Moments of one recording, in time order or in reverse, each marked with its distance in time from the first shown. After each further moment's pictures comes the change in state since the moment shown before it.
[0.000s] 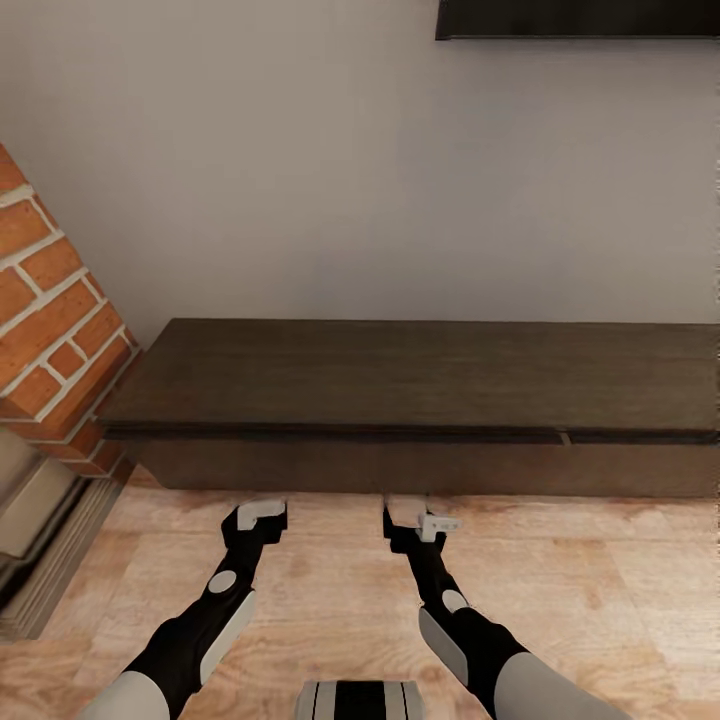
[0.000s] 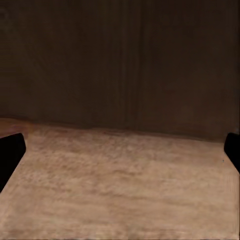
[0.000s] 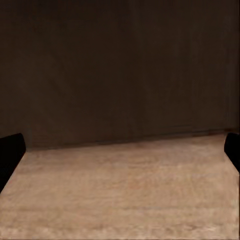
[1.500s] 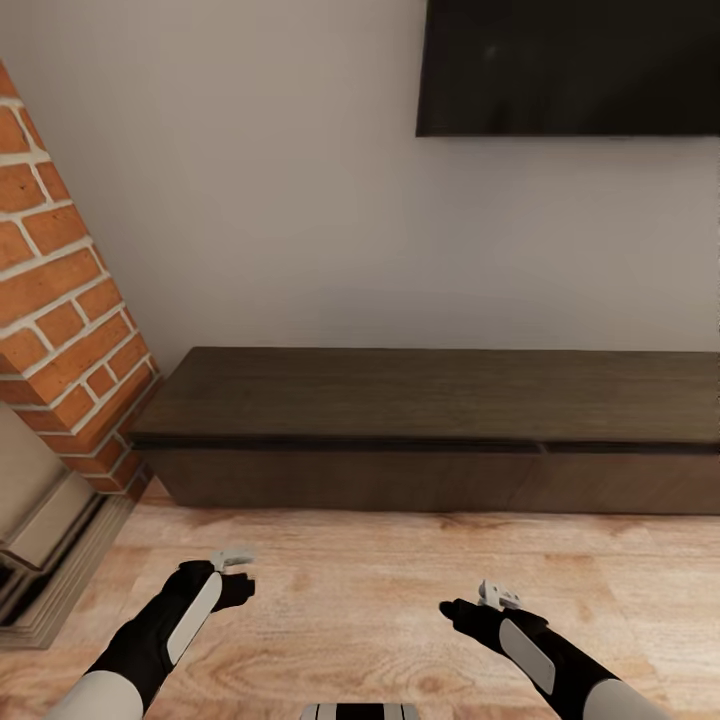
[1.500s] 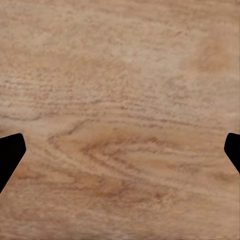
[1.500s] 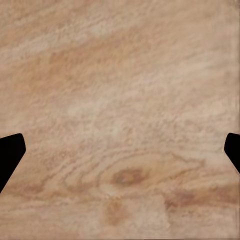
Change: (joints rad) left arm 0.012 0.049 0.201 -0.046 0.102 0.870 0.002; right arm 0.063 -0.246 0.013 -0.028 -0.436 0.750 0.092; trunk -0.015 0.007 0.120
